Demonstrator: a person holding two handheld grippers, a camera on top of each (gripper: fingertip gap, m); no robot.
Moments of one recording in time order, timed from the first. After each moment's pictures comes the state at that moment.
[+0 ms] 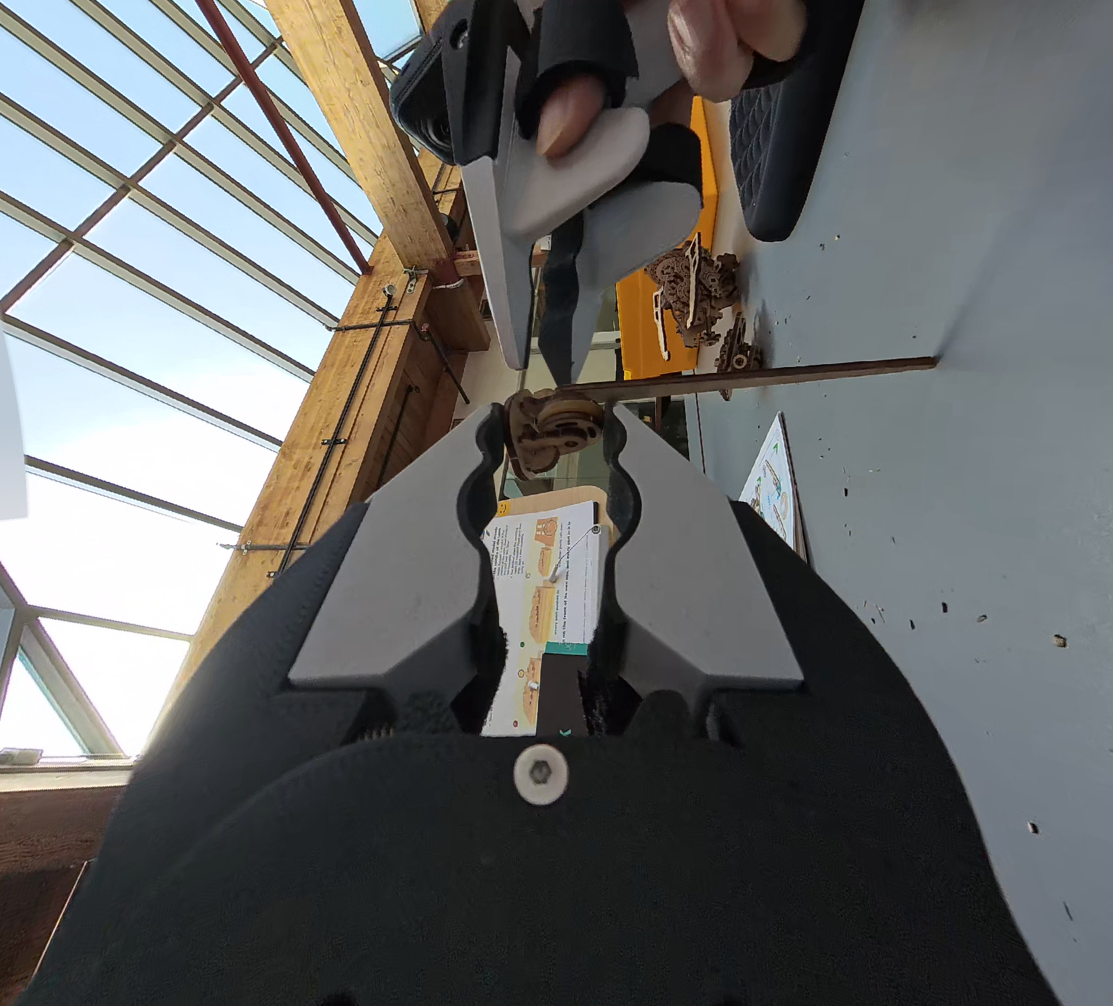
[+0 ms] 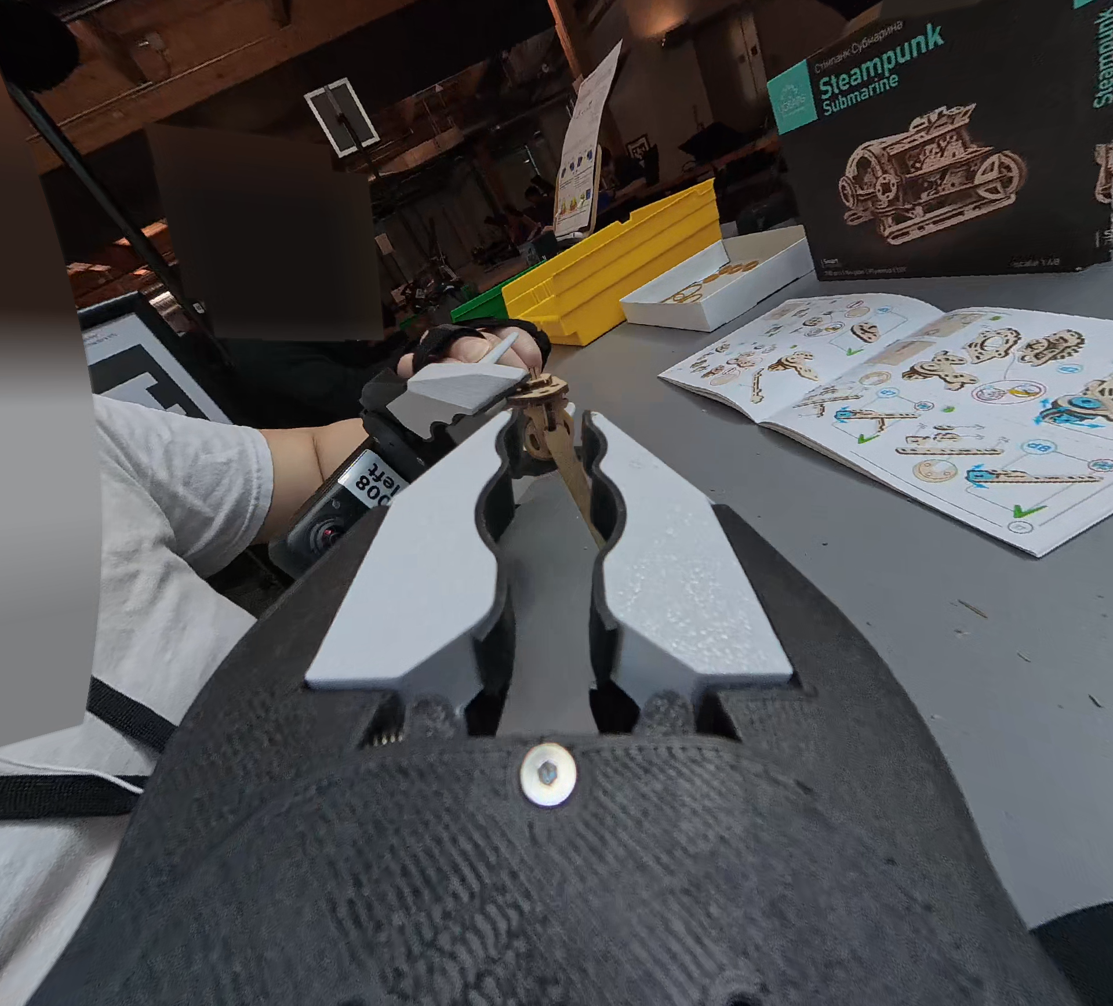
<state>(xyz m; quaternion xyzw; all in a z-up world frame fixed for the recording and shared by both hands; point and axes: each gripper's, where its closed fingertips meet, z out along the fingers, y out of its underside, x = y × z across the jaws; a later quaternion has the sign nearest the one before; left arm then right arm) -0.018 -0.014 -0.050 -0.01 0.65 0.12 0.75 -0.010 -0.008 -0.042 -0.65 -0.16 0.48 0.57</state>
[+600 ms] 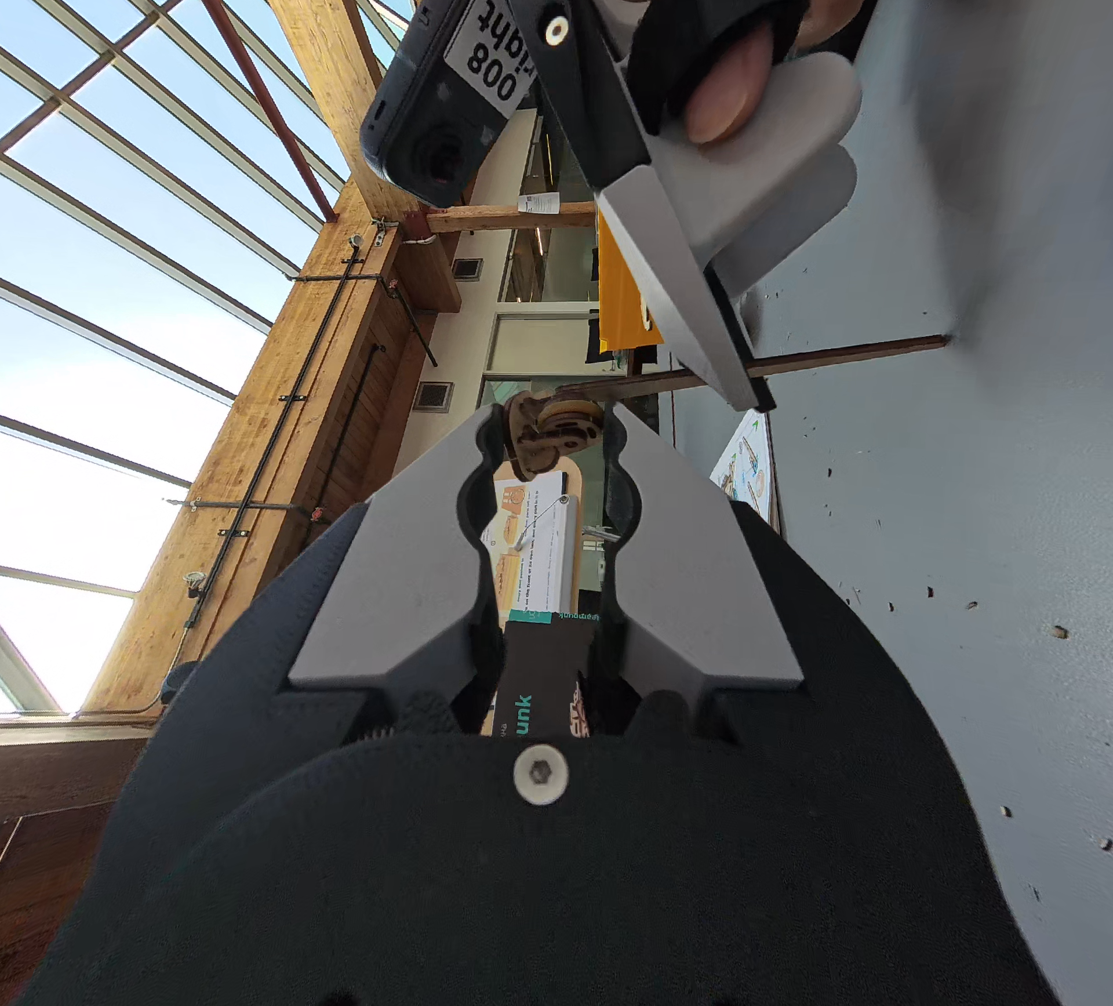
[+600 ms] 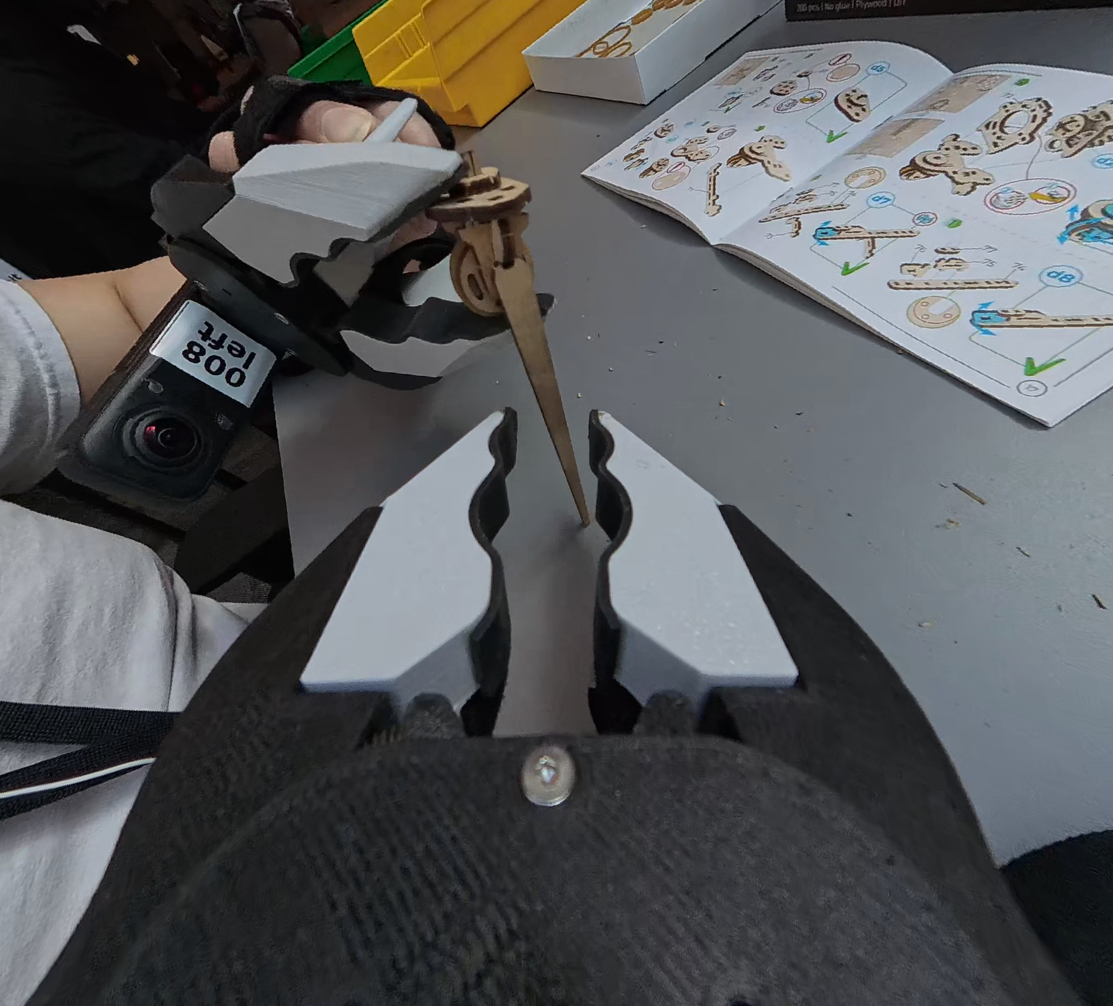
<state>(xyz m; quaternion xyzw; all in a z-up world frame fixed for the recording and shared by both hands) -0.018 0.002 -0.054 -0.06 0.66 0.11 0.74 -0.032 0.005 -0.112 -0.79 -0.20 0.36 0.45</state>
